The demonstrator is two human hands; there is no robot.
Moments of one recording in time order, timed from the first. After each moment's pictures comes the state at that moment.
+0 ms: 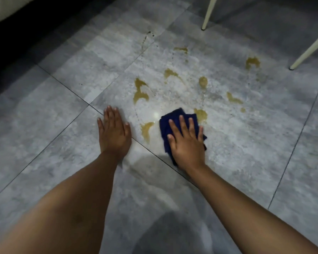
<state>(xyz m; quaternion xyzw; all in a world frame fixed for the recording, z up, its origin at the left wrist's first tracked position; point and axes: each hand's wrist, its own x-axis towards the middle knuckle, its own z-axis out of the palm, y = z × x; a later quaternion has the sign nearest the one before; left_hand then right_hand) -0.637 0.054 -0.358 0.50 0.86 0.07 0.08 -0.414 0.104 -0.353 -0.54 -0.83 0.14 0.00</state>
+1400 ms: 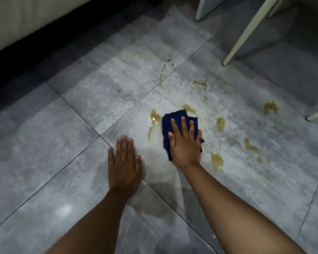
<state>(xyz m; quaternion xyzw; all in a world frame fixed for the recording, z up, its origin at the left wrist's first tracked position) -0.652 0.069 -0.359 0.51 0.85 0.09 0.11 -0.513 0.215 -0.349 -0.55 -0.82 0.16 -0.02</state>
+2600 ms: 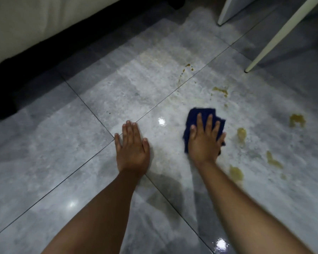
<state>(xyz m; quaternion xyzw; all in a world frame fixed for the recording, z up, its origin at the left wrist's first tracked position) -0.696 0.121 -0.367 0.44 0.89 0.09 0.09 -0.538 0.249 -0.346 -0.64 -0.75 0.16 0.02</state>
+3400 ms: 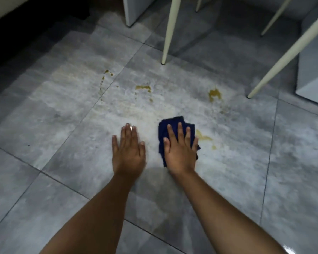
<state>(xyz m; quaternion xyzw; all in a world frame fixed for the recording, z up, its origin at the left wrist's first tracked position) -0.562 0.207 -0.369 0.62 0.78 0.08 0.09 -0.404 0.241 -0.348 -0.68 -0.72 0.15 0.01</state>
